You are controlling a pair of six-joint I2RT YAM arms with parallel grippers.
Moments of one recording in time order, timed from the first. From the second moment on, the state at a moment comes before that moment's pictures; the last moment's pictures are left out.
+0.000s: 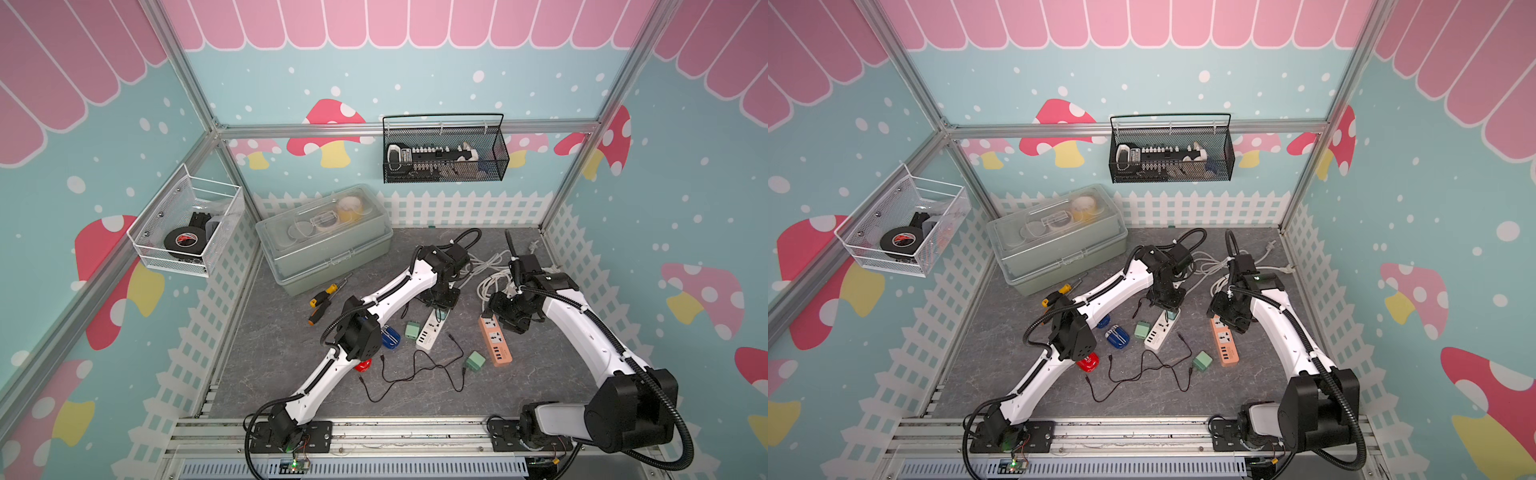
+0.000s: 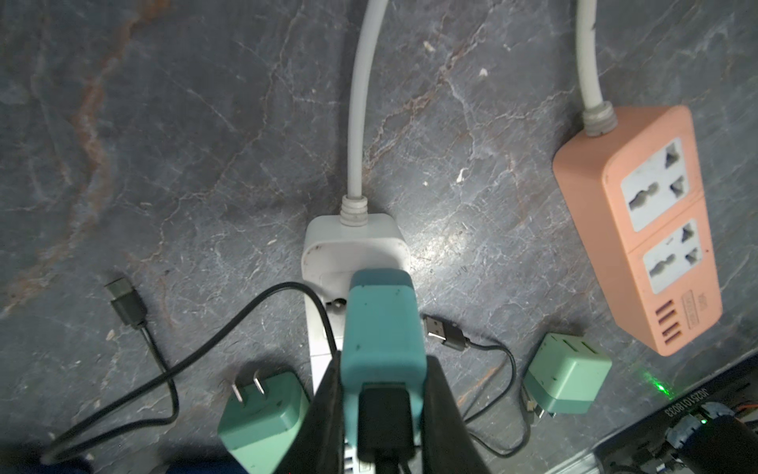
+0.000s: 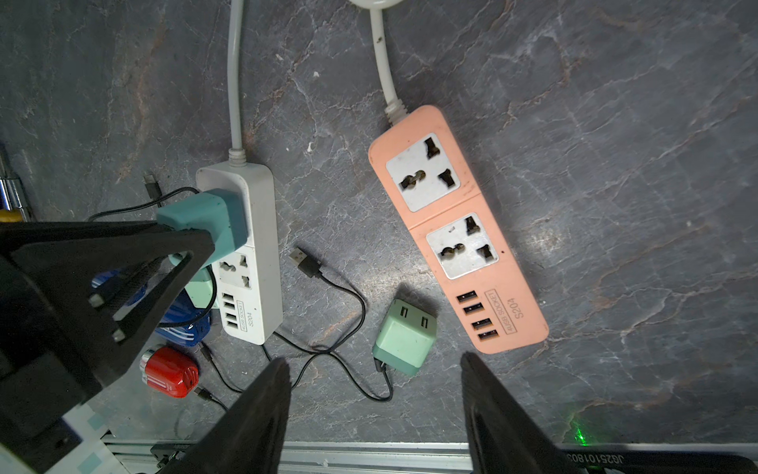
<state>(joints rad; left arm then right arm) -0.83 2.58 2.63 -1.43 0.13 -0.34 0.13 1.33 1.10 -1.10 -0.19 0.59</state>
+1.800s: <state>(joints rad) -0.85 2.46 2.68 -1.44 0.09 -0.47 0.12 1.31 1.12 -1.11 -0.16 0.58</state>
